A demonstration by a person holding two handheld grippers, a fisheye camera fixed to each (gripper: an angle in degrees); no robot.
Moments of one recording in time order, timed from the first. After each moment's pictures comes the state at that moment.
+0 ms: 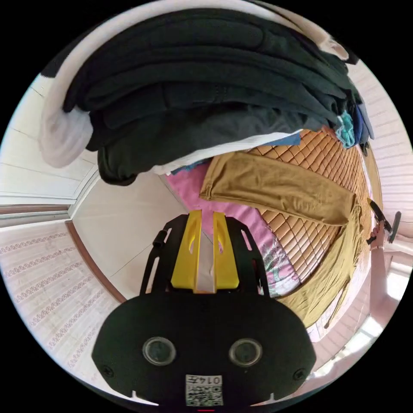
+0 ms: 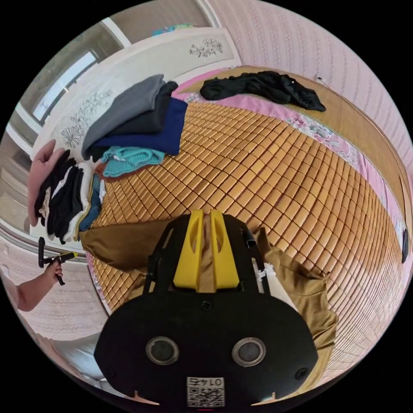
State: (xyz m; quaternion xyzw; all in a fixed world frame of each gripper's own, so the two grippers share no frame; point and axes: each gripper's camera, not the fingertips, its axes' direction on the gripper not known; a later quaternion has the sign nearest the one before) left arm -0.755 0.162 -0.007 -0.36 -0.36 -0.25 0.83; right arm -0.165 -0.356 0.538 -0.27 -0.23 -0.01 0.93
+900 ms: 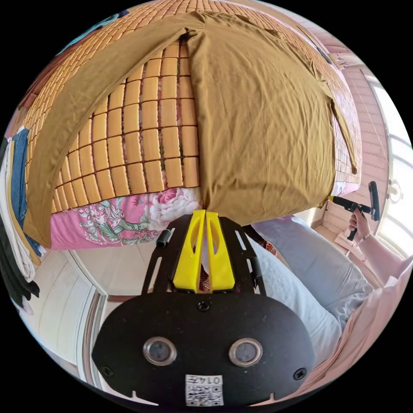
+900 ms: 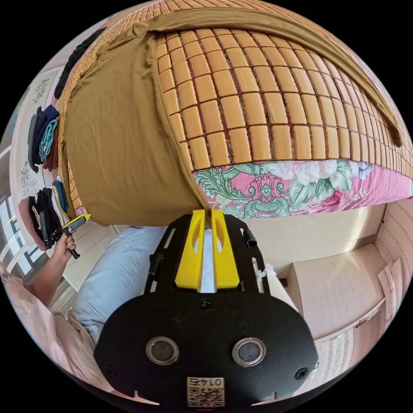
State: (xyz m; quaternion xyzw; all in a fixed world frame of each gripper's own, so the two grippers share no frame) left arm -0.513 0.272 0.245 -0.66 -0.11 0.07 0.74; right arm 0.072 -0.043 0.158 -0.55 -0.10 0.34 0.76
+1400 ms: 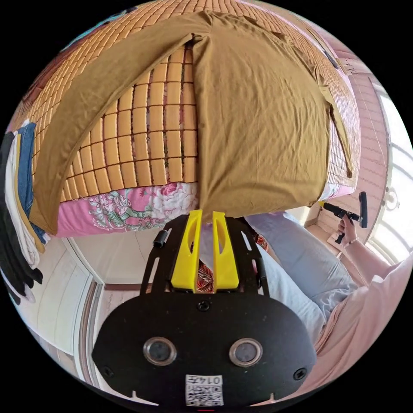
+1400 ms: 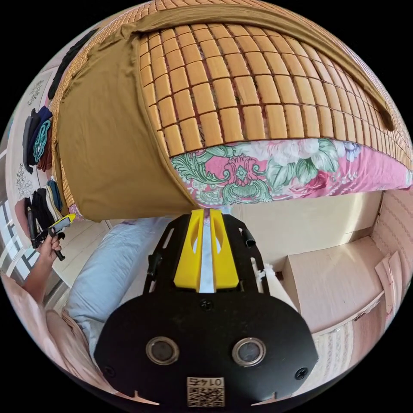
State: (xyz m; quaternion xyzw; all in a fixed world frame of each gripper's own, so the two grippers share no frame) left arm -0.481 0.262 0.271 -0.67 -0.11 0.05 0.73; right arm 0.096 -0.045 0.080 -0.56 -0.08 0.34 0.75
